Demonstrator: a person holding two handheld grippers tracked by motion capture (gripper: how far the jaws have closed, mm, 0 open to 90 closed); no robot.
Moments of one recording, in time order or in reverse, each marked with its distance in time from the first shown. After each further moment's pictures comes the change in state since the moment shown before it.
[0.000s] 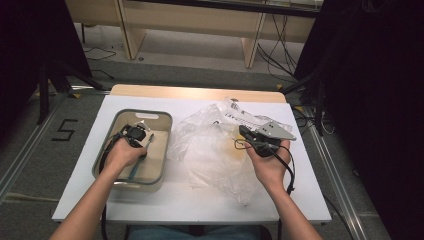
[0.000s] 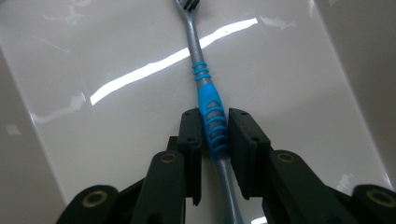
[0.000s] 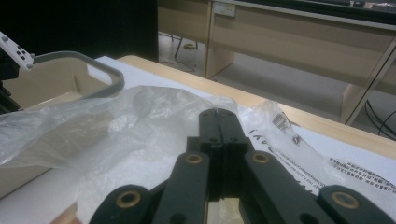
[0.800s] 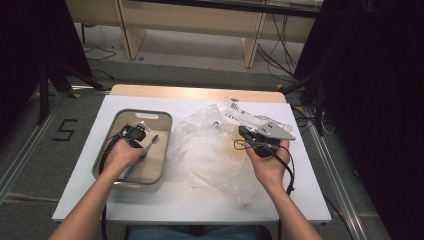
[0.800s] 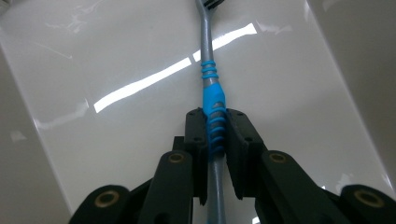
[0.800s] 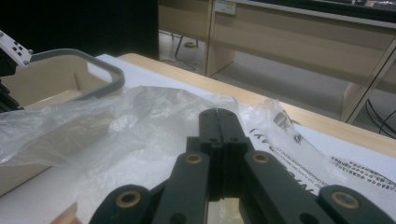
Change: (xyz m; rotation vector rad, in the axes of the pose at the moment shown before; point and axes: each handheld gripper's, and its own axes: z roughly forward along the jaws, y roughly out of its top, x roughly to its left) left arm 0.000 -0.002 -0.002 -0.019 0.000 0.020; right arm 0.001 -0.001 0.002 0.004 0.001 -0.004
